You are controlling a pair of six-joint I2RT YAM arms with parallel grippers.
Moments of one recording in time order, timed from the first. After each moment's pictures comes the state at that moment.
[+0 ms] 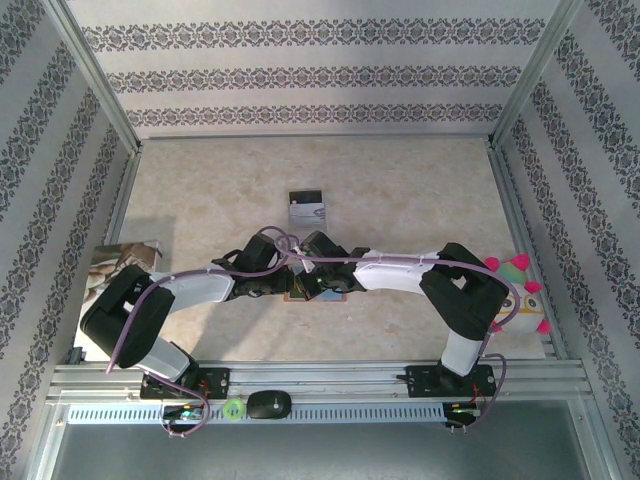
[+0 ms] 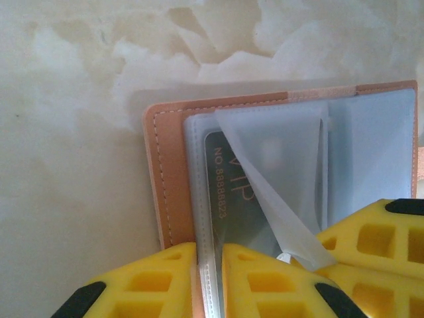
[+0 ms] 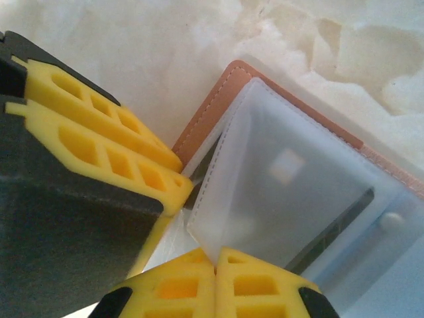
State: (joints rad) left arm -0.59 1.52 0.64 -0.11 0.21 -0.63; right arm 0.89 1.77 0.97 -0.19 -0.17 0.37
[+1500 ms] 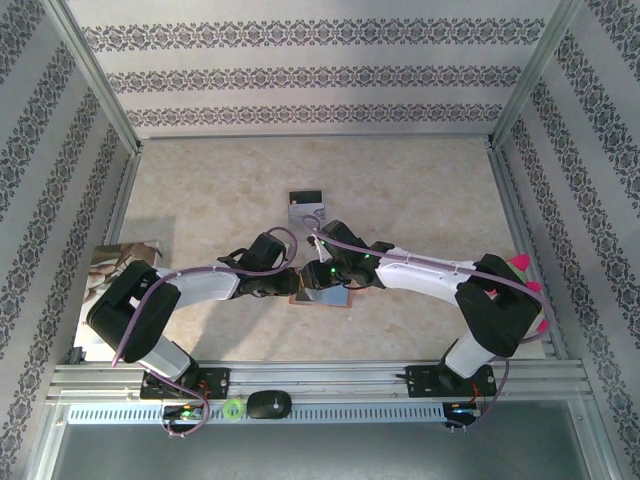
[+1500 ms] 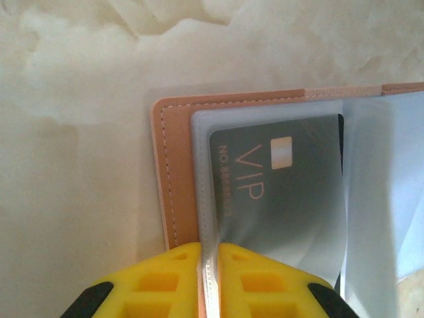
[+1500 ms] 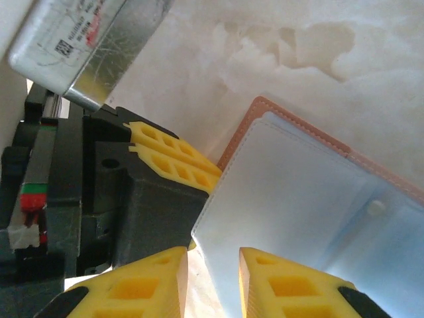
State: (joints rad) left arm -0.62 1.56 0.67 -0.12 0.27 -0.60; right arm 0.82 1.60 0.93 -0.26 -0.29 0.57
